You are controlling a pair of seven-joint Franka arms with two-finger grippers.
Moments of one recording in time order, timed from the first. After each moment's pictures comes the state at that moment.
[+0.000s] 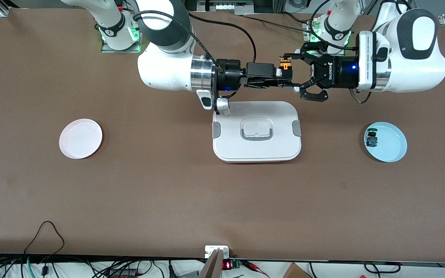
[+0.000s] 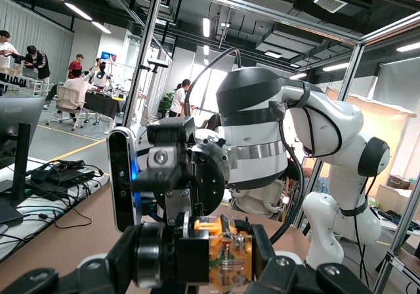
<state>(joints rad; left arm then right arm) 0.42 -0.02 -0.59 -2.02 -1.63 1.72 1.74 0.82 0.49 -0.08 -1.37 1.89 2.32 -0.09</state>
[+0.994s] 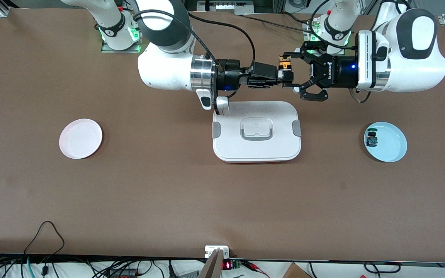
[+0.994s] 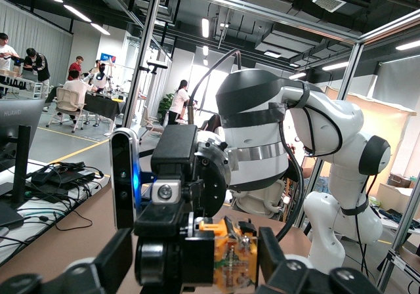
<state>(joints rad) 0.43 -0.02 -0.60 -2.02 -1.63 1.72 1.74 0.82 0.48 -0.08 -1.38 1.89 2.32 -0.14</state>
